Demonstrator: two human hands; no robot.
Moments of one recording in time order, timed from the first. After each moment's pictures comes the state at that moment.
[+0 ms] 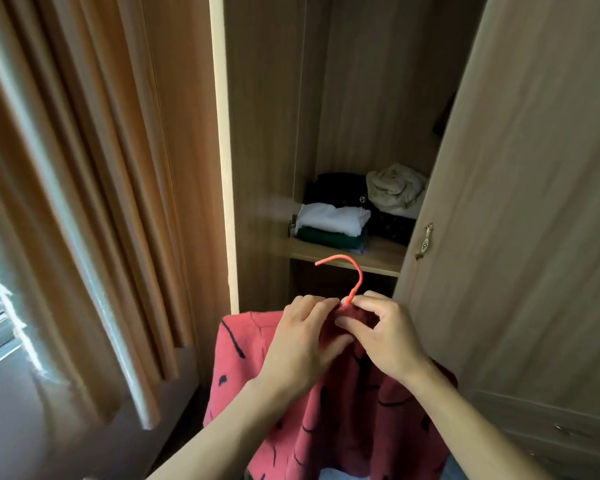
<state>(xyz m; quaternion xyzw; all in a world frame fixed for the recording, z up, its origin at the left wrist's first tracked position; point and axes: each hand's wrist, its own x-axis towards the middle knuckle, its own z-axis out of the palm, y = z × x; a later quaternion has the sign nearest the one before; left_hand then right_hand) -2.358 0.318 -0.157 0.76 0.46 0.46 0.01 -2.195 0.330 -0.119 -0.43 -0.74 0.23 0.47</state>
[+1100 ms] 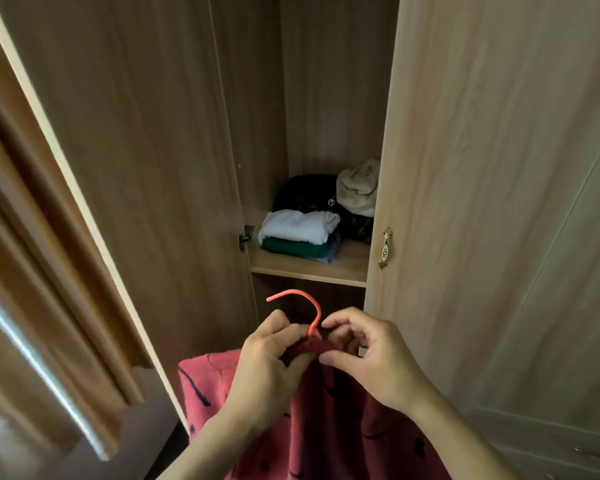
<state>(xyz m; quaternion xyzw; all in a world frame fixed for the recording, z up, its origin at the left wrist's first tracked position) -2.219 0.359 -0.127 0.71 0.49 0.49 0.11 -2.034 0.396 -0.123 -0.37 -0.75 0.35 0.42</state>
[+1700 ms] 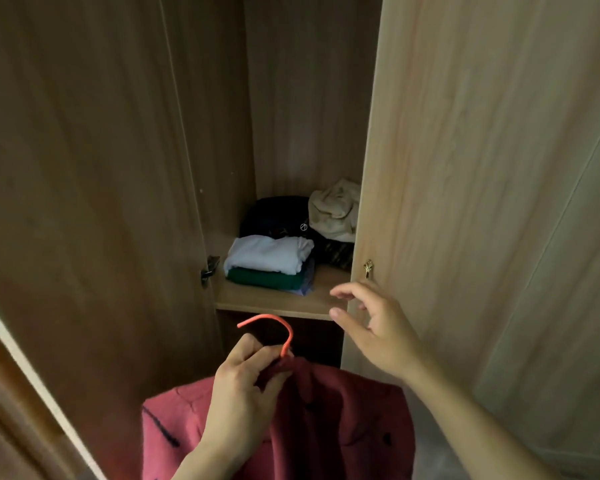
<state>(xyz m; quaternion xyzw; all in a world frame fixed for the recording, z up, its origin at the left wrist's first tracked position) -2.236 0.459 -0.142 0.69 0.48 0.54 0.10 -2.015 0.526 -0.097 -0.42 -0.79 0.13 0.43</state>
